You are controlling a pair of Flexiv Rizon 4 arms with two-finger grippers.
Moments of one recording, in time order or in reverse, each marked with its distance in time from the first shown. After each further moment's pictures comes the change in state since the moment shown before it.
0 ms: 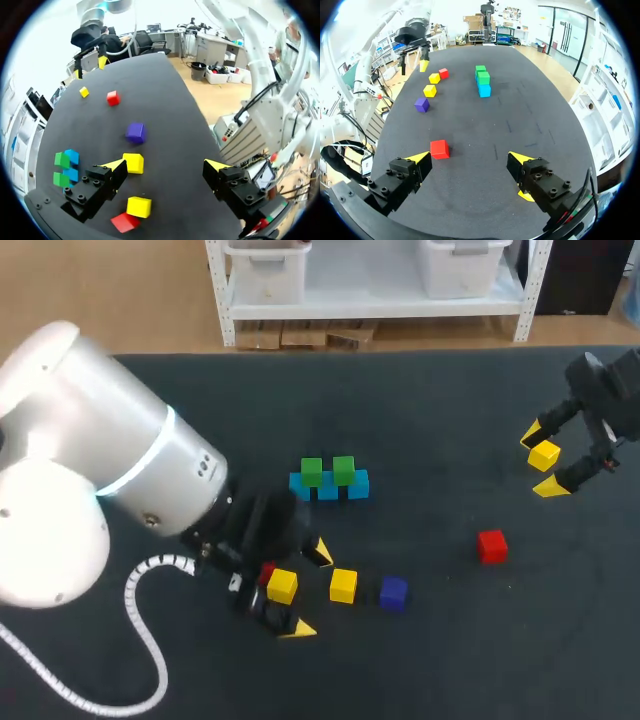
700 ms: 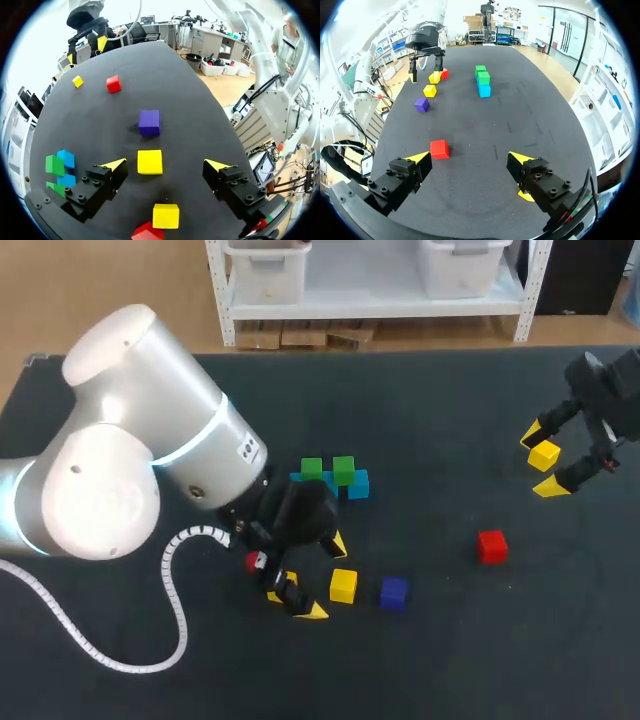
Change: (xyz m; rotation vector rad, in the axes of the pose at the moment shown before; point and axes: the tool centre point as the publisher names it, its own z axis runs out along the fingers) left arm 0.016 0.037 0.033 0.072 0.066 0.021; right arm 0.000 0.000 0.000 0.000 0.000 0.000
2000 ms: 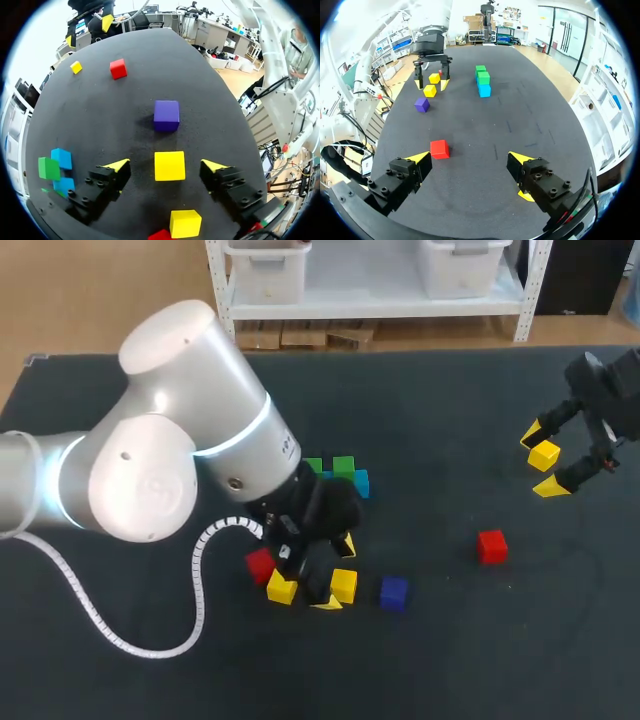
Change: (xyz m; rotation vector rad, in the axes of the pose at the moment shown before) left arm 0.004 0.023 0.022 0.016 0.092 -0.043; right arm 0.000 0.000 0.000 0.000 0.000 0.000
